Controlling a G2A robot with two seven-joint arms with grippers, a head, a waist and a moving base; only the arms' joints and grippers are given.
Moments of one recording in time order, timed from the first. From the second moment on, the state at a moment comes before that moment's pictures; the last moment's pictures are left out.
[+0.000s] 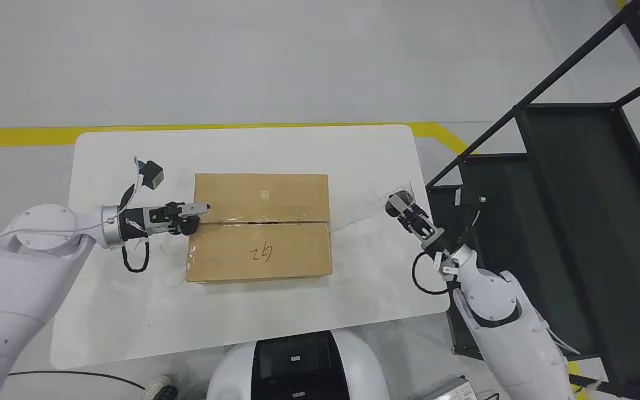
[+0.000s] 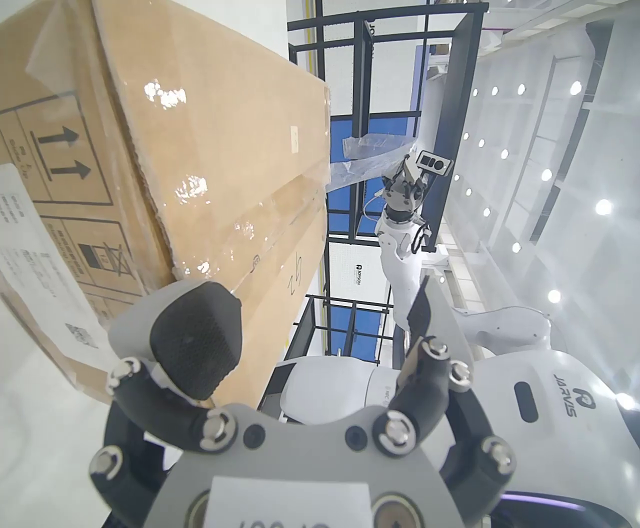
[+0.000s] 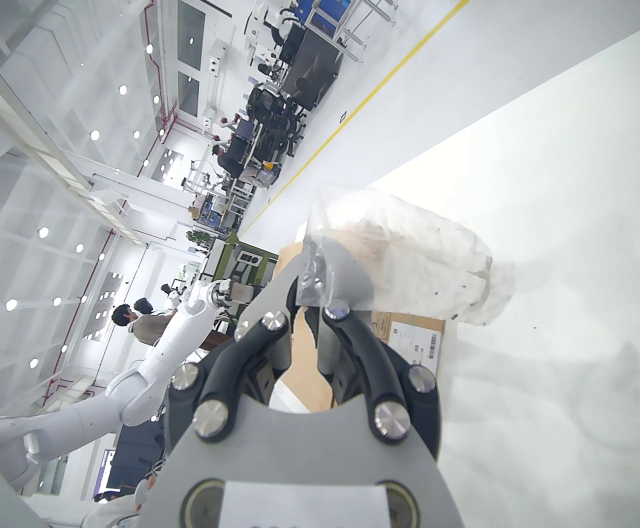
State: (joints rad) left arm 0.88 -0.75 -0.93 -1.24 -0.55 -0.30 -1.17; right arm -1.71 -1.12 1.54 -1.82 -0.05 -0.42 0.34
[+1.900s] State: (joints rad) left arm 0.91 -0.78 -1.02 -1.35 -0.40 -0.19 -1.19; right arm -1.37 -1.14 1.24 -1.87 -0.27 -0.22 0.57
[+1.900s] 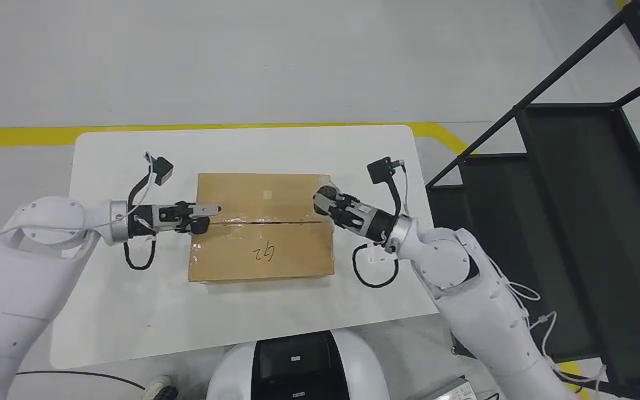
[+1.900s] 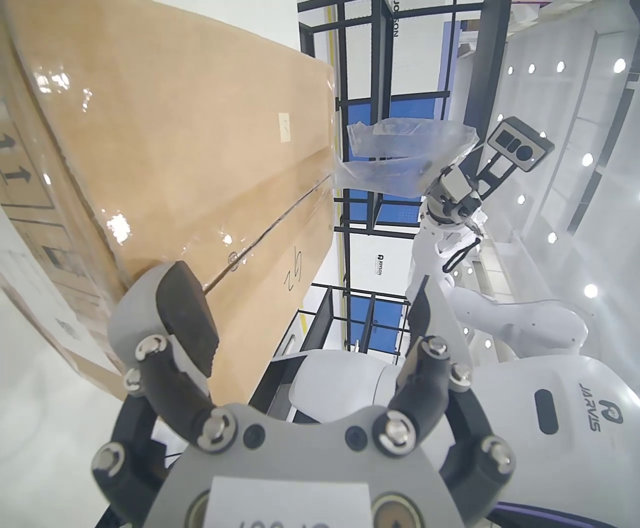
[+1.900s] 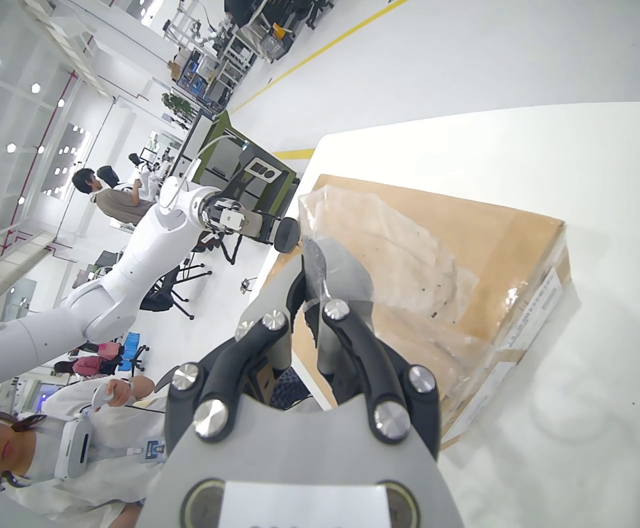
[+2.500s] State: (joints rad) left arm 0.90 -0.80 -1.02 -1.32 -0.40 -0.19 -1.20; right arm -1.17 -1.17 1.03 -1.72 -0.30 -0.12 0.70
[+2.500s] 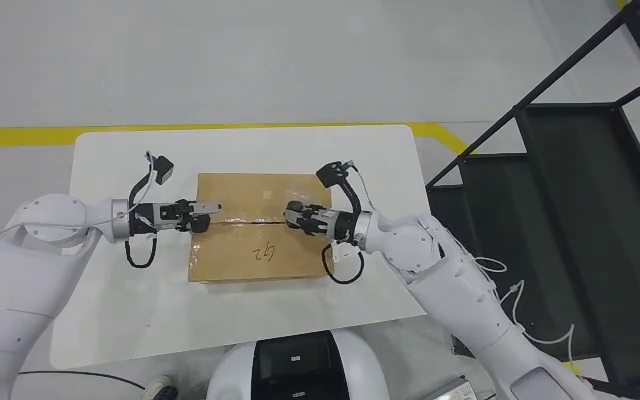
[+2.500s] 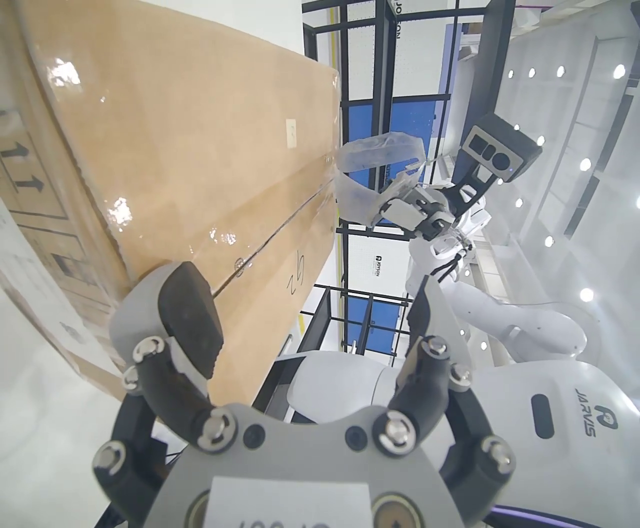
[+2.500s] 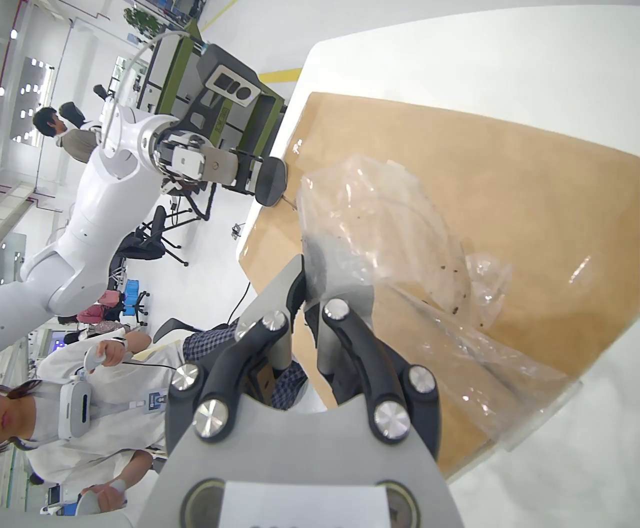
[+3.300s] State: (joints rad) left arm 0.92 -0.81 -1.05 -1.32 -0.41 -0.20 -1.21; right arm -0.97 -1.24 0.83 -1.52 -0.28 -0.06 0.74
